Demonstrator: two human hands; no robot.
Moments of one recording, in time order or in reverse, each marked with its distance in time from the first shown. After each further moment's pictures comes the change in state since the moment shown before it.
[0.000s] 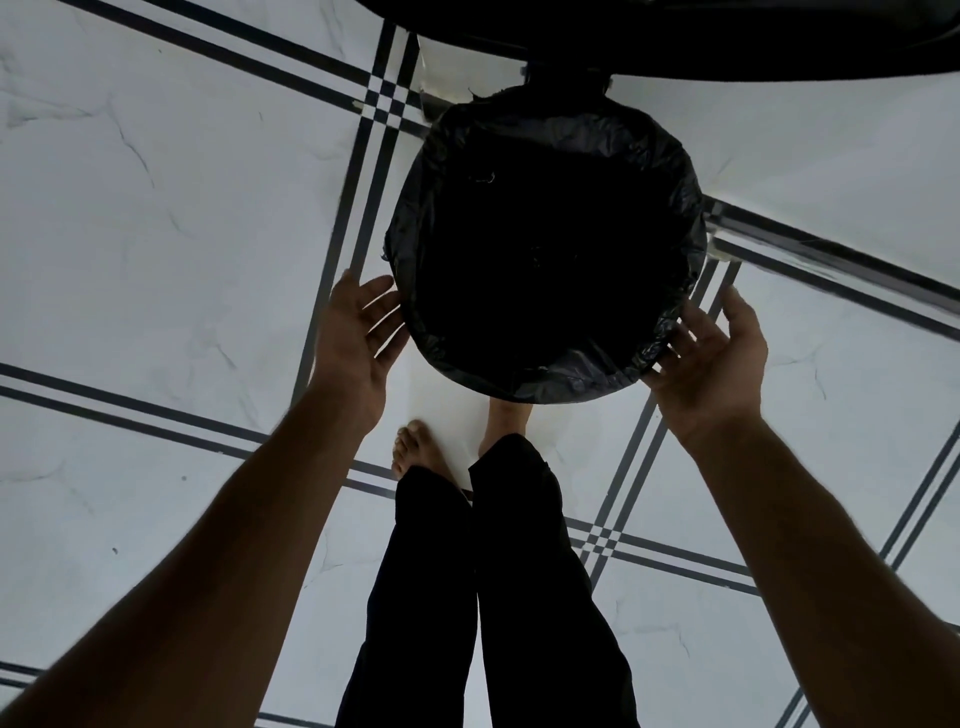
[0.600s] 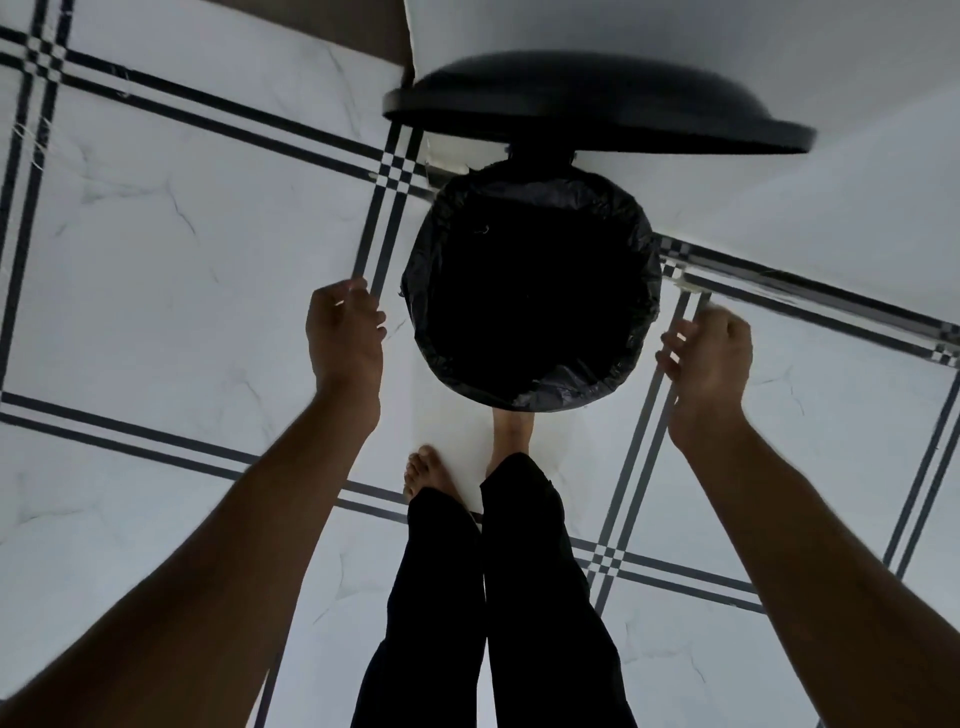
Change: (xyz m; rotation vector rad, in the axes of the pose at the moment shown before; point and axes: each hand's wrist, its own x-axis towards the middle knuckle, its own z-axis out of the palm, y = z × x) left_hand -0.045 0.038 0.012 0.172 0.177 0.361; right_hand -0.036 -0.025 0.013 -0.181 0.275 -0.295
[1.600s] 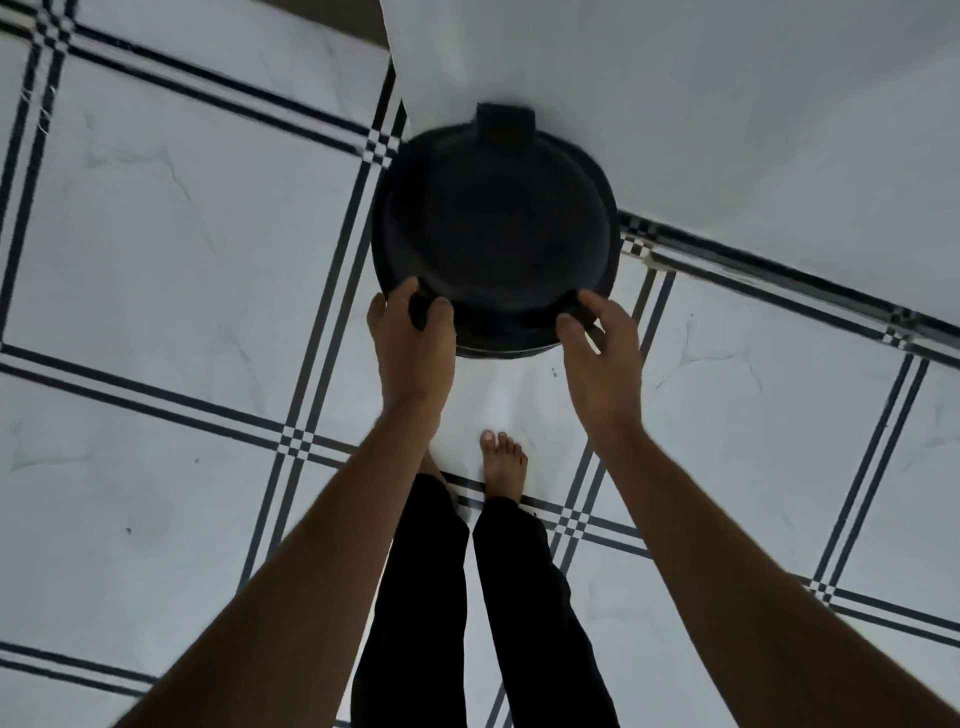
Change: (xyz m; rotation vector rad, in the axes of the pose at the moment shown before) left_hand -0.107 -0.037 0.029 0.380 -0.098 0.237; right_hand -0.080 0.016 -0.031 -0.331 -0.303 -0.323
